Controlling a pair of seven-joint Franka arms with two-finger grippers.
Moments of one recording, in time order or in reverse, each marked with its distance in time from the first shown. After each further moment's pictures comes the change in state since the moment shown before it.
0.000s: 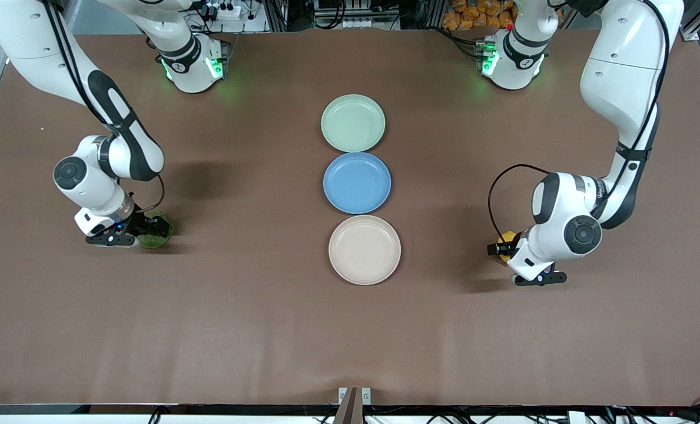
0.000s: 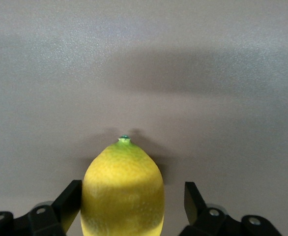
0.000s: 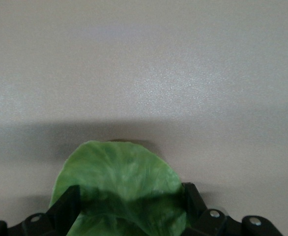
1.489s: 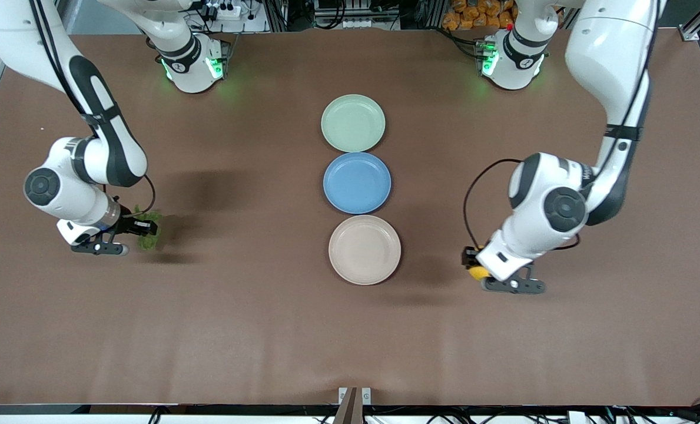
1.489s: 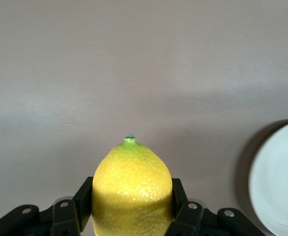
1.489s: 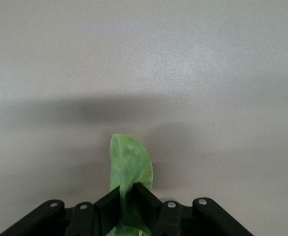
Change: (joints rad) left arm -0.137 -0.074 -0.048 0.167 0.000 -0.006 0.000; right arm 0.000 -0.099 0.027 0.166 0.002 -0.421 0.081
